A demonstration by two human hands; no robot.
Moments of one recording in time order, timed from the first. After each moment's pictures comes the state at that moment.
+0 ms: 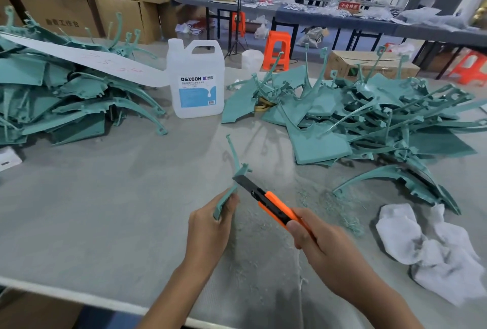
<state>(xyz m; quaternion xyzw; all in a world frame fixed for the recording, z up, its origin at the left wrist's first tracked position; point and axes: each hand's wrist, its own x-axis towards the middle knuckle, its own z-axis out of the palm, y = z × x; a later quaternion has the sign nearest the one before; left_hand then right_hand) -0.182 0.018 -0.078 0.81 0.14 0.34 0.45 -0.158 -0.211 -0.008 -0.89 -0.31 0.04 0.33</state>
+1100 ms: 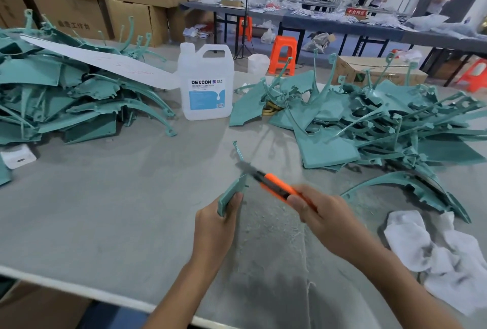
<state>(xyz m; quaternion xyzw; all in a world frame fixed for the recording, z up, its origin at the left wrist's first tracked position) -0.182 0.024 -0.077 0.76 0.19 0.29 0.55 -0.116 -0.190 0.018 -0.90 -0.33 0.03 0.28</state>
